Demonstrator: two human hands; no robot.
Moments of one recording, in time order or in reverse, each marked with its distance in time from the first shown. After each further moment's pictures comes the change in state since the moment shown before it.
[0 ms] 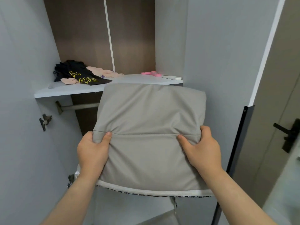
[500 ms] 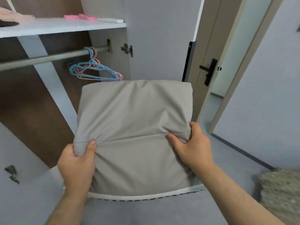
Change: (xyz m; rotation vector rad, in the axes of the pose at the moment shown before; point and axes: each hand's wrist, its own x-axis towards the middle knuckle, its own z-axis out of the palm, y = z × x) left_hand -0.100 -0.082 -0.027 -0.056 -0.376 -0.119; right_hand -0.177 0.026 -0.029 -0.263 0.108 0.329
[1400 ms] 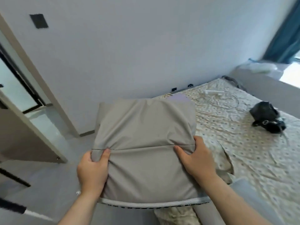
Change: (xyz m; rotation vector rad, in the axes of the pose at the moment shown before) left_hand -0.476 0.157 0.147 -0.225 -1.155 0.378; right_hand -0.400 0.220 -0.378 -0.238 0.860 0.836
